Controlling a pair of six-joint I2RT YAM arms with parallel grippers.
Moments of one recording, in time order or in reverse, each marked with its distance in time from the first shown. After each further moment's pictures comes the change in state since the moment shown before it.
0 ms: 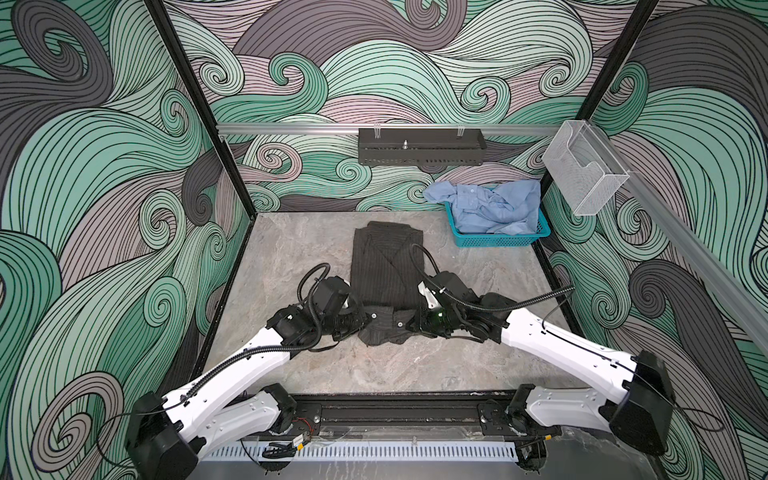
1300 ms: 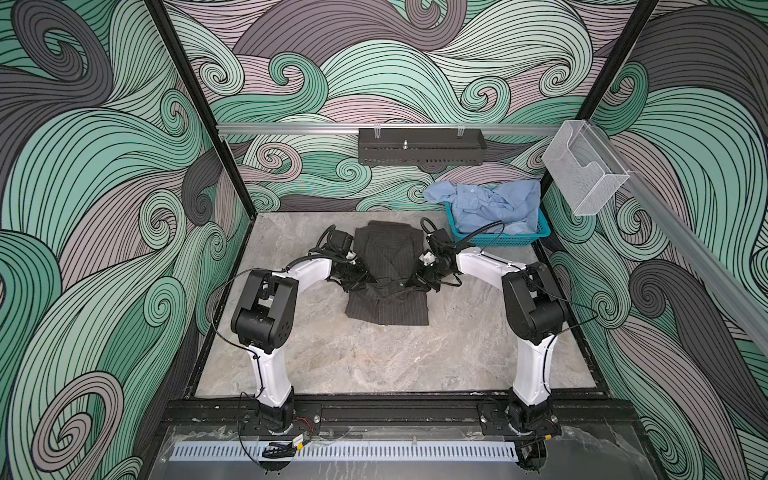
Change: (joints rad) left arm 0.354 0.849 0.436 0.108 0.351 0.198; right arm -0.412 0.727 0.401 0.048 -0.281 -0.157
